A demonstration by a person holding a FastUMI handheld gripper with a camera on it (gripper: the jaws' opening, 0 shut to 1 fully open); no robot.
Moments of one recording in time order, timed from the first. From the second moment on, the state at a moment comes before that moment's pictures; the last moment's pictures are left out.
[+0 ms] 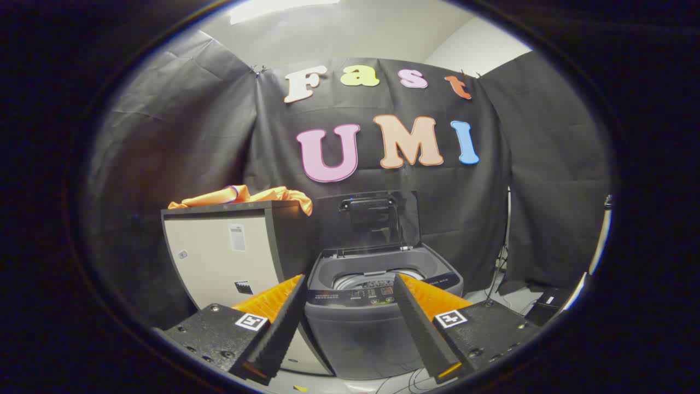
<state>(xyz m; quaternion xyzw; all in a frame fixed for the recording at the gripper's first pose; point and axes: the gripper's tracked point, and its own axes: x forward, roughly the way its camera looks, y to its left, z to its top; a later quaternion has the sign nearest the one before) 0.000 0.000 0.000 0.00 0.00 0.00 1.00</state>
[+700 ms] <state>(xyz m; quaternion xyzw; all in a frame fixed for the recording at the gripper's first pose) 0.019 0.073 0.083 0.00 -0.03 -0.01 1.00</state>
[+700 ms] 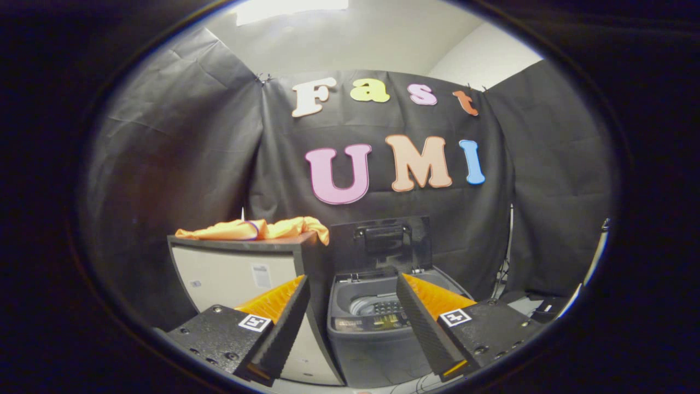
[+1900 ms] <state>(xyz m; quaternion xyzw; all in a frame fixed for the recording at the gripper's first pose) 0.213 0.339 0.180 -0.07 0.02 0.07 1.00</state>
